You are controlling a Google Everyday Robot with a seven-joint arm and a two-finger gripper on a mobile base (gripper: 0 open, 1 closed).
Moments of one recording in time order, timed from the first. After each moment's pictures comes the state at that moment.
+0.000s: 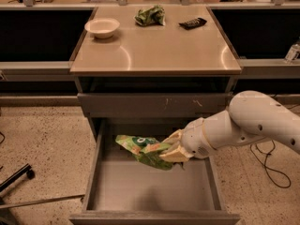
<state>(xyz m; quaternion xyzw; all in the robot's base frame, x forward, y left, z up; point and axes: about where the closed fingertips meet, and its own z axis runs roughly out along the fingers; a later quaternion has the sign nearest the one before) 0.446 -0.051 0.714 -0.57 0.71 0.27 0.29</state>
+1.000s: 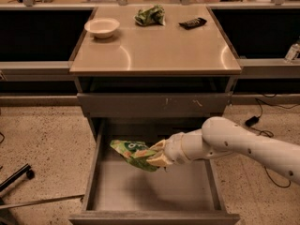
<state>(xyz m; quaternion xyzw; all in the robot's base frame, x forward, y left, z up) 0.493 -0.015 0.607 -0.57 0.70 0.27 0.34</state>
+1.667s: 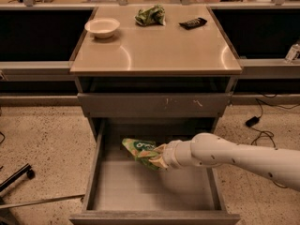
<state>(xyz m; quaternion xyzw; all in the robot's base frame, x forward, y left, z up) 0.534 -0.023 0.529 -0.53 0.75 0.18 0.35</state>
